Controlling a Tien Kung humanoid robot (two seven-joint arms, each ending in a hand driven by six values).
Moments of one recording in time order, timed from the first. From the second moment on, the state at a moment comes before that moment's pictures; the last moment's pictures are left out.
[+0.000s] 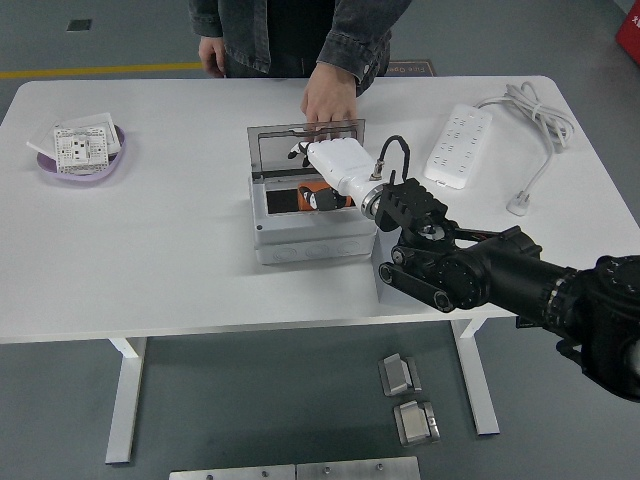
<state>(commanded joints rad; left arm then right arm) -0.06 0.31 -0.35 -0.23 0.38 0.05 0.31 1.03 0.00 0.04 0.63 -1.47 -0.45 -0.04</state>
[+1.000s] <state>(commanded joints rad) -0.06 0.32 -0.33 -0.23 0.37 0.05 0.31 1.08 -0.06 0.19 0.79 -1.43 -0.47 -0.08</state>
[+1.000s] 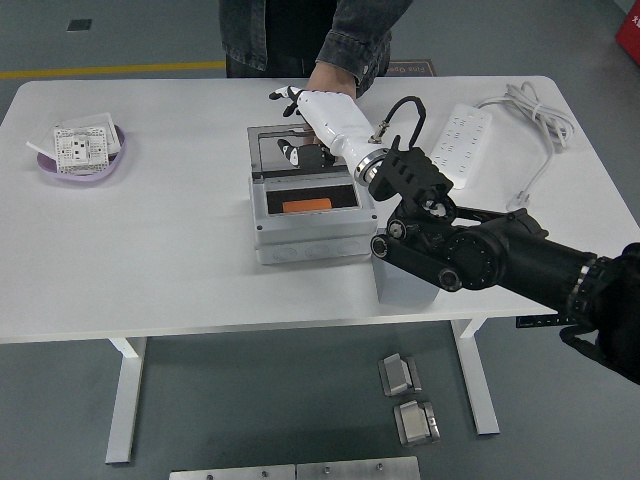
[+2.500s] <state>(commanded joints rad) -0.06 0.31 -0.37 -0.23 0.39 0.05 0.31 0.94 -0.21 0.18 1.06 -1.55 -0.44 -0.15</state>
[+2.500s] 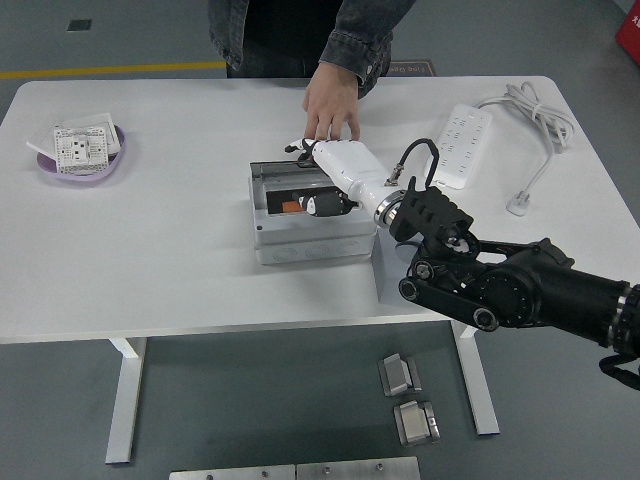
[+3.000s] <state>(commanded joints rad) -0.05 0.31 -0.37 -0.23 0.39 0.05 0.31 0.86 -0.25 0.23 1.13 -1.61 -0.43 -0.19</state>
